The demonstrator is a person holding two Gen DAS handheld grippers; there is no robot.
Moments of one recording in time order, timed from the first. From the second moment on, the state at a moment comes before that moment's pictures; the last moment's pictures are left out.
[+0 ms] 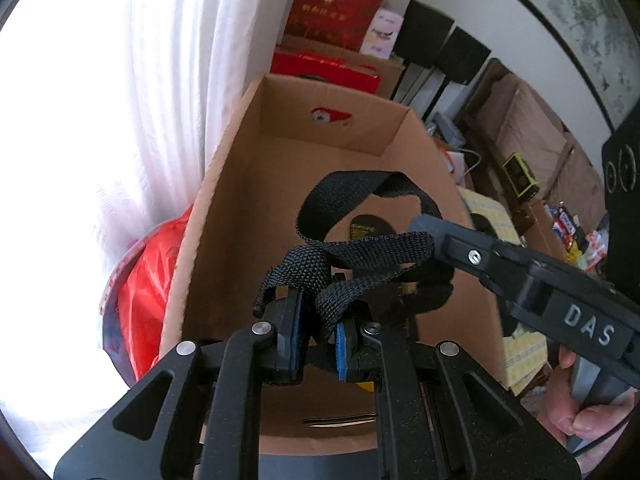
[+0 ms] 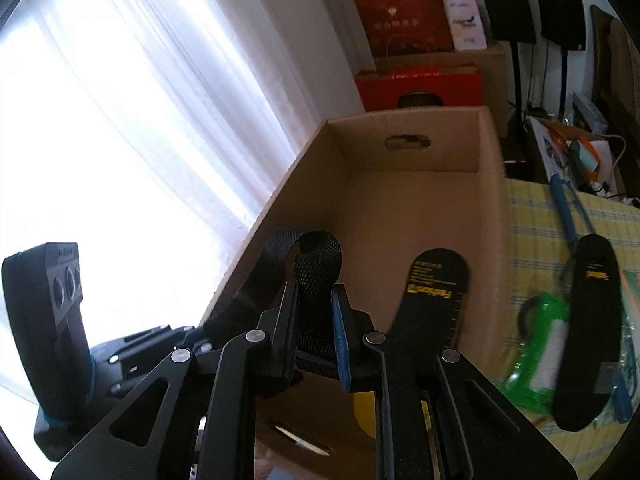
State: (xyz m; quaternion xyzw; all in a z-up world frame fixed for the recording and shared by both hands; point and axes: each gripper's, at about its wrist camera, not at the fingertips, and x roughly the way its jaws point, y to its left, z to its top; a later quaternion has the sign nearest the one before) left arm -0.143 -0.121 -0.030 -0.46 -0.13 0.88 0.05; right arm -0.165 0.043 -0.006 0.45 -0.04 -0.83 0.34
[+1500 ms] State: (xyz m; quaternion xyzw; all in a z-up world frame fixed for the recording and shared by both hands) left arm -0.131 -0.122 -0.013 -0.43 -0.14 0.89 0.05; right arm -0.169 0.077 -0.004 0.44 0.03 -0.86 0.26
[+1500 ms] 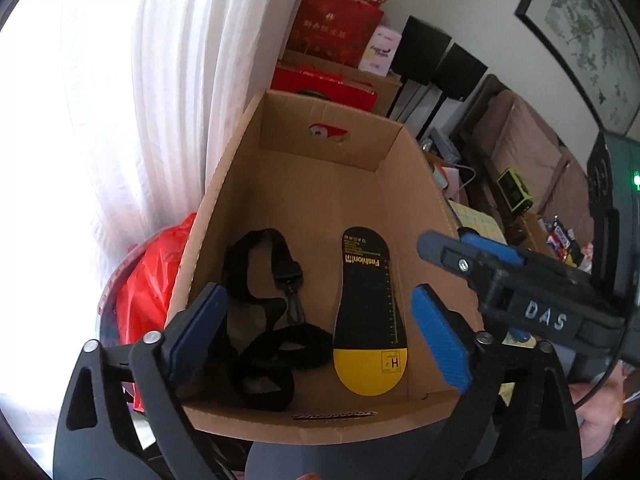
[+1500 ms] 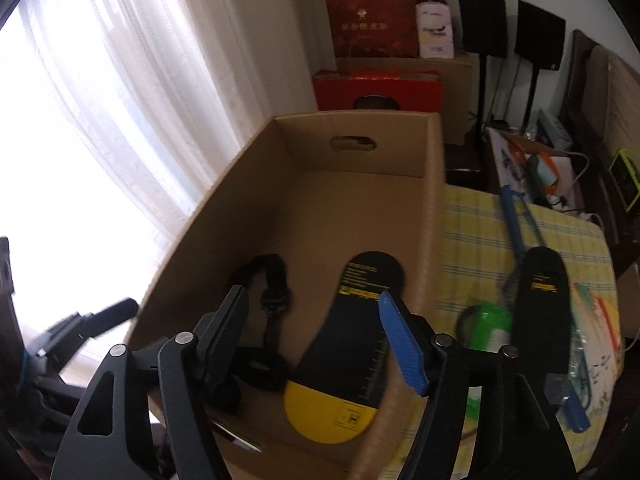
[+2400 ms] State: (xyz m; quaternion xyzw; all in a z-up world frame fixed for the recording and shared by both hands) left arm -0.130 -0.022 0.000 -0.41 -0.06 0.91 0.07; right arm -0.132 0.210 0.005 0.40 0.04 -0.90 0.17
